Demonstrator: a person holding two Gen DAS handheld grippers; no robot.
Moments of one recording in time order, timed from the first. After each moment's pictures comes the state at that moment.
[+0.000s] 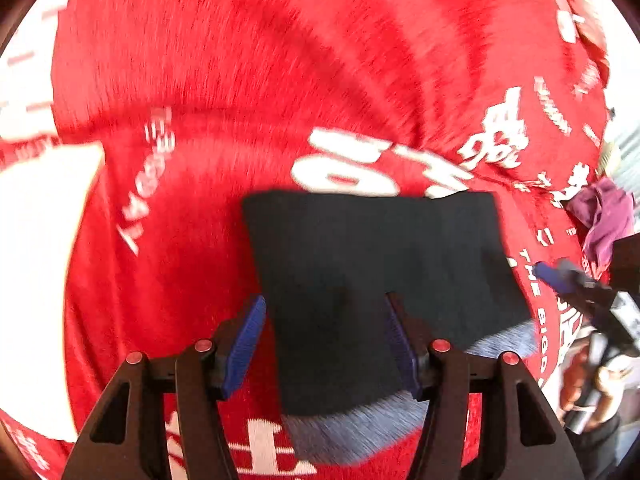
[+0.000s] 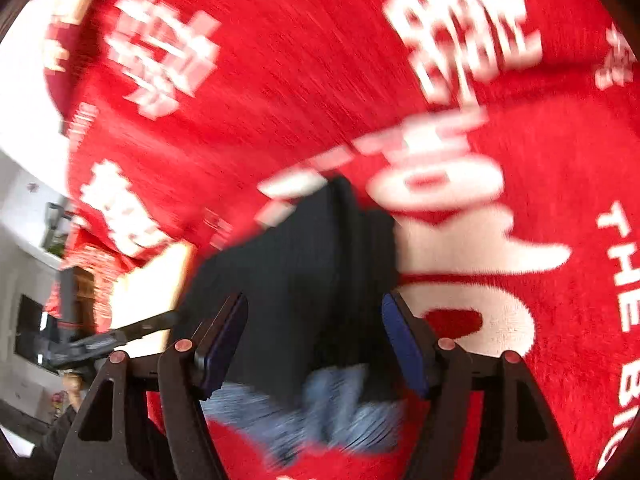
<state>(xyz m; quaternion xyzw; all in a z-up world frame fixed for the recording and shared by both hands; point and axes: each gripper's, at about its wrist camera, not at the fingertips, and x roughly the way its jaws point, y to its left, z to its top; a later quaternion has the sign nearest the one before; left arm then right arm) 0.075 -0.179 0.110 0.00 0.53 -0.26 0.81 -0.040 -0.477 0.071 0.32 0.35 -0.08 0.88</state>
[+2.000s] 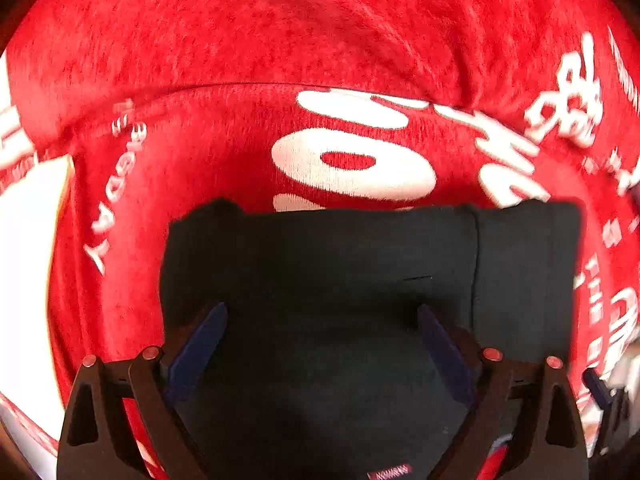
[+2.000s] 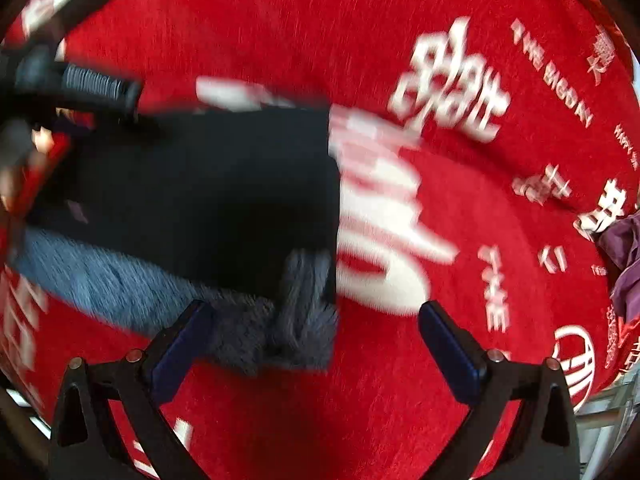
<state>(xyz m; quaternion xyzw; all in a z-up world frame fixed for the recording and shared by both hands) 0.134 -0.283 0.046 0.10 0.60 -0.17 0.78 -0.010 -0.373 0.026 0.00 0.53 -0.27 0.80</state>
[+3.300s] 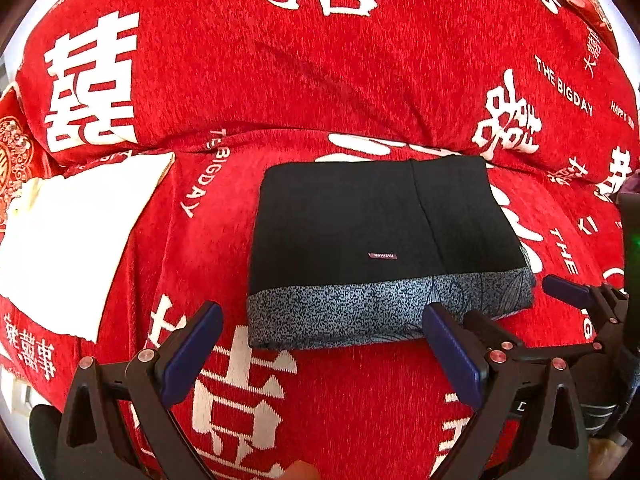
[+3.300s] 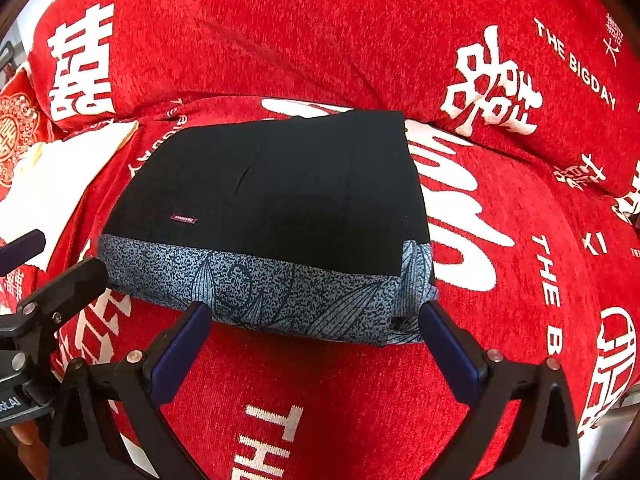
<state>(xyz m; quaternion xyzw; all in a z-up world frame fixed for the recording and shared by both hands) -0.036 -0.208 0.114 0.05 0.46 -0.14 0.87 -0.010 -0.316 0.046 0.06 0.49 -0.22 0.84</state>
